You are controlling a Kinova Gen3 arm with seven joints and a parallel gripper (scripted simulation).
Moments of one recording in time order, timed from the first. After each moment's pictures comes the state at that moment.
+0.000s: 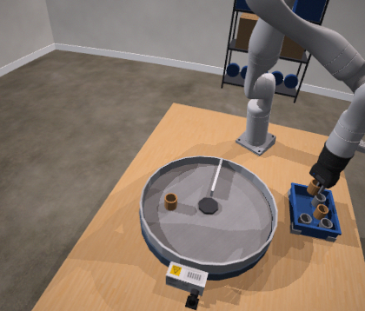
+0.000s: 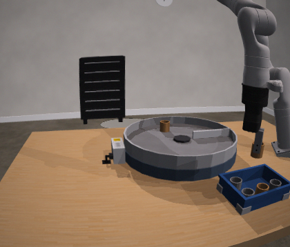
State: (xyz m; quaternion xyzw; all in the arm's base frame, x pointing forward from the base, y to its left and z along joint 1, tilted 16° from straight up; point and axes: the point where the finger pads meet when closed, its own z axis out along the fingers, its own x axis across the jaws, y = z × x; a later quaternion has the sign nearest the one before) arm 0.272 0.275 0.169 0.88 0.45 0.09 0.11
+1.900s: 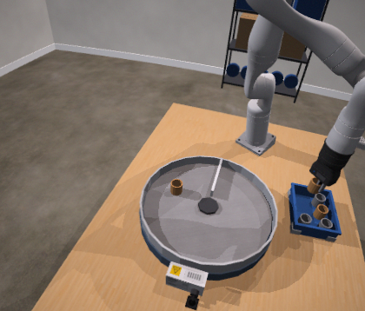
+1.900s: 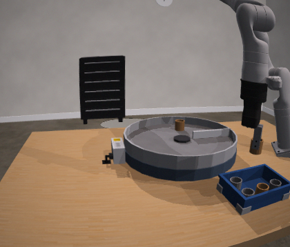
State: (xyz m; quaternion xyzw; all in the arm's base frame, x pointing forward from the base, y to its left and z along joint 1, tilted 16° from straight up) arm 0.273 0.273 0.180 0.88 0.45 0.10 0.10
